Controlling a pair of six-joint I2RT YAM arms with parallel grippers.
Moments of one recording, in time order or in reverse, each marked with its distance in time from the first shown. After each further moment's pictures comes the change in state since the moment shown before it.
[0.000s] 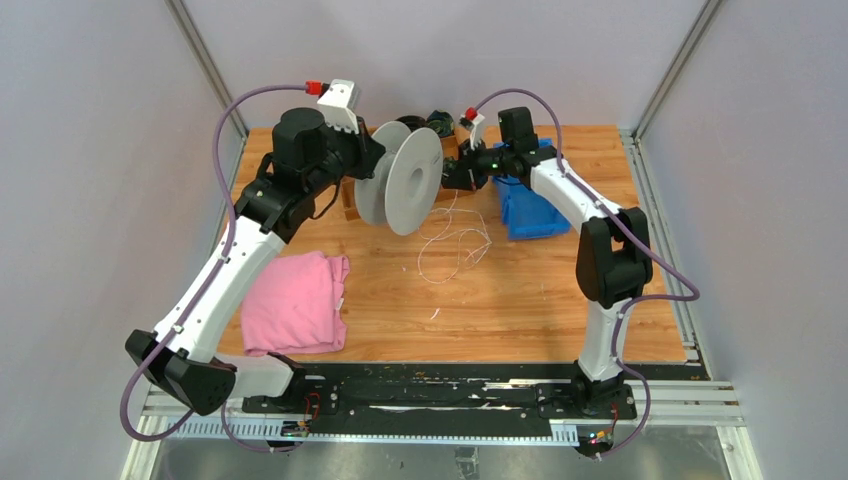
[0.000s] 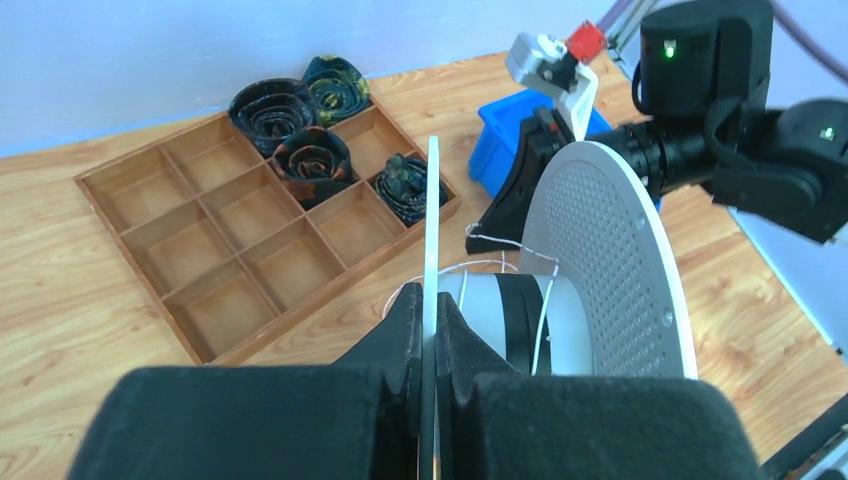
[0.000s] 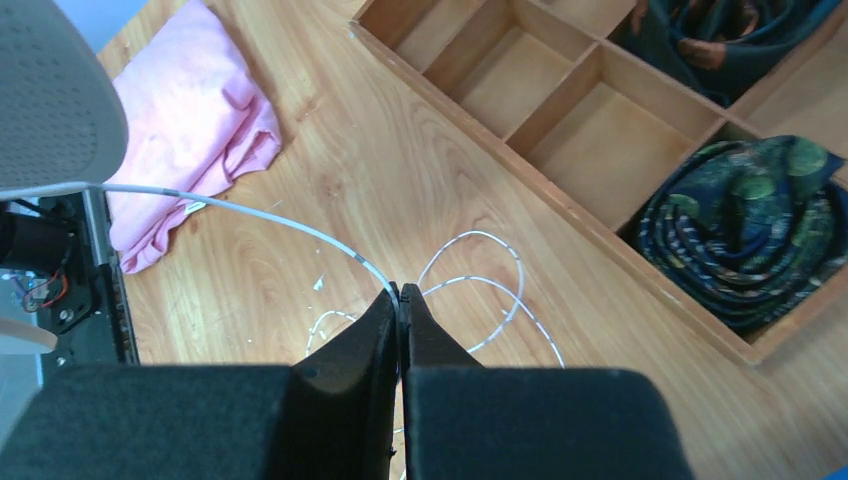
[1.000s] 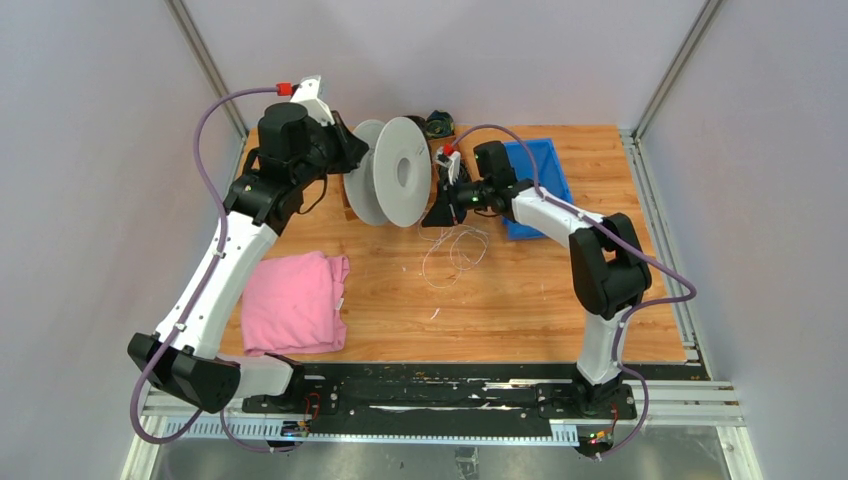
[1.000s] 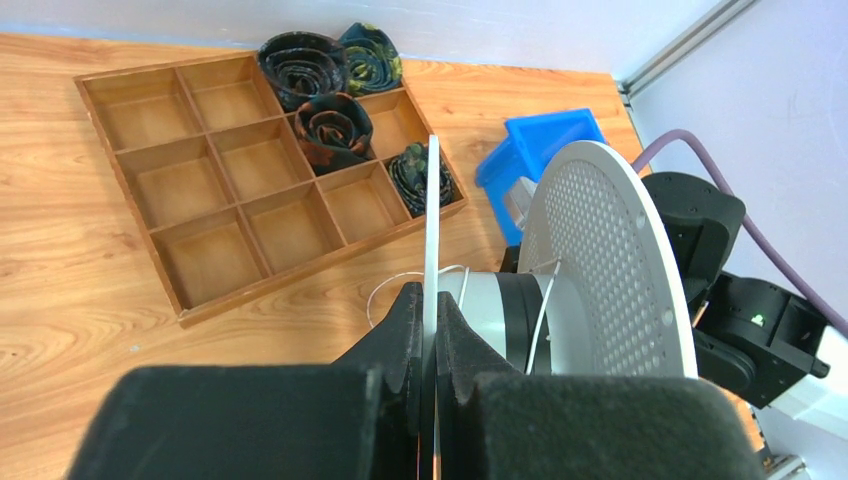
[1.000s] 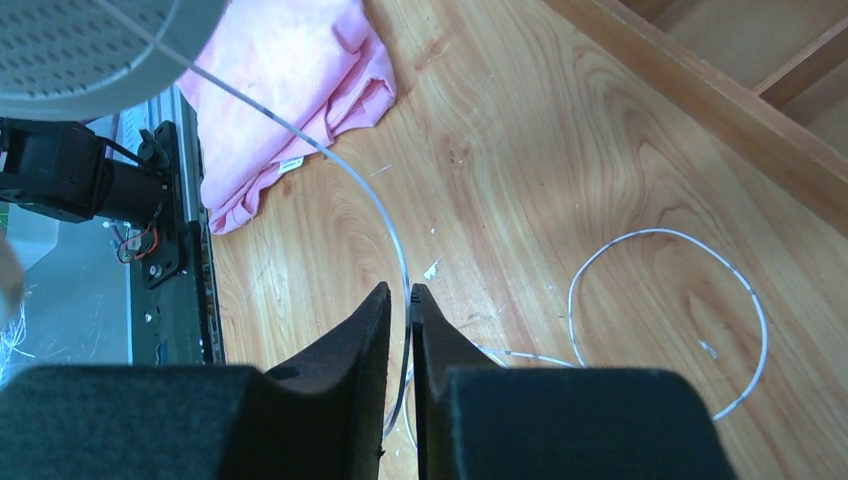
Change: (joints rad) left arm 0.120 0.017 0.016 -0.048 0.019 -0.221; right arm 0.133 -0.063 -0.286 0.242 -0.081 0.138
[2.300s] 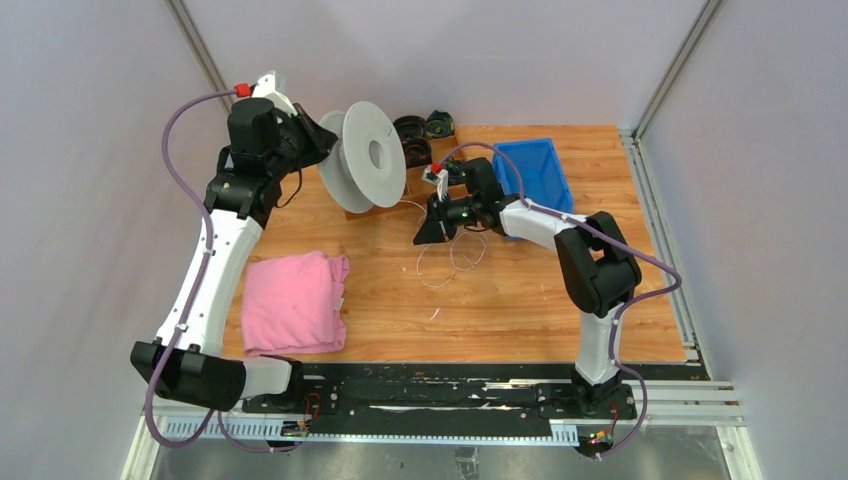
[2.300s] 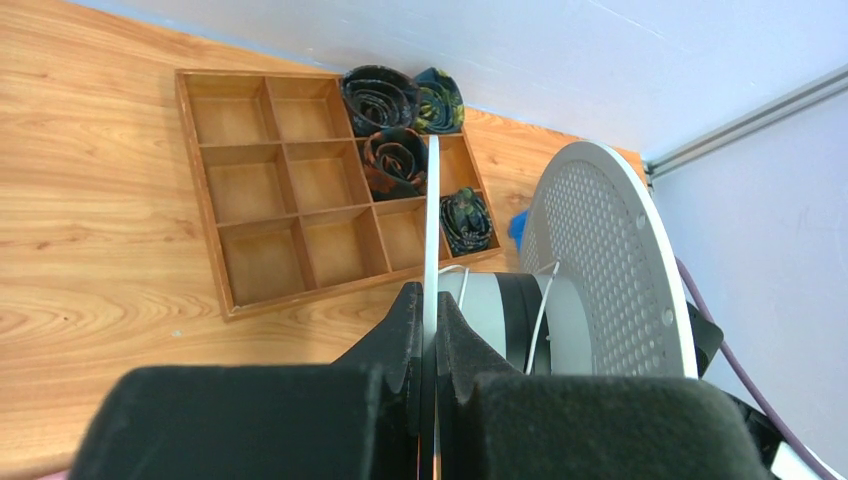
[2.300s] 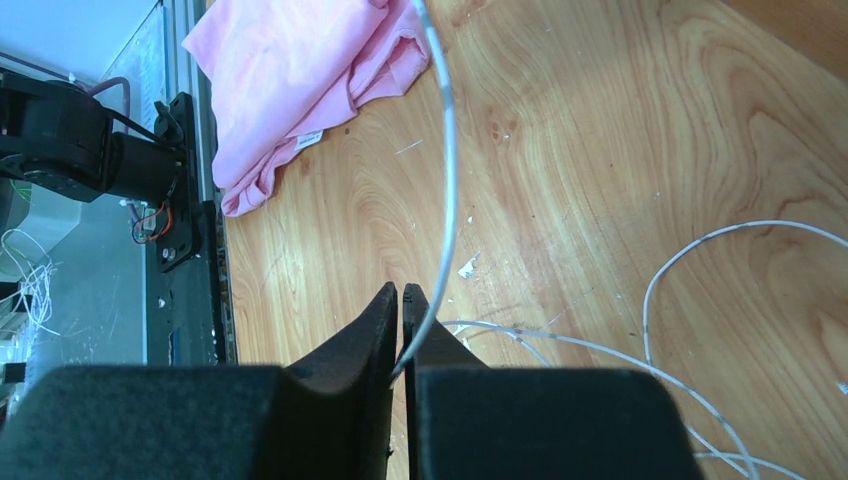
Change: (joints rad) left arm 0.182 -0.005 -0.008 0.009 0.033 -0.100; right arm 0.064 0.038 -0.093 0.111 -0.017 0.047
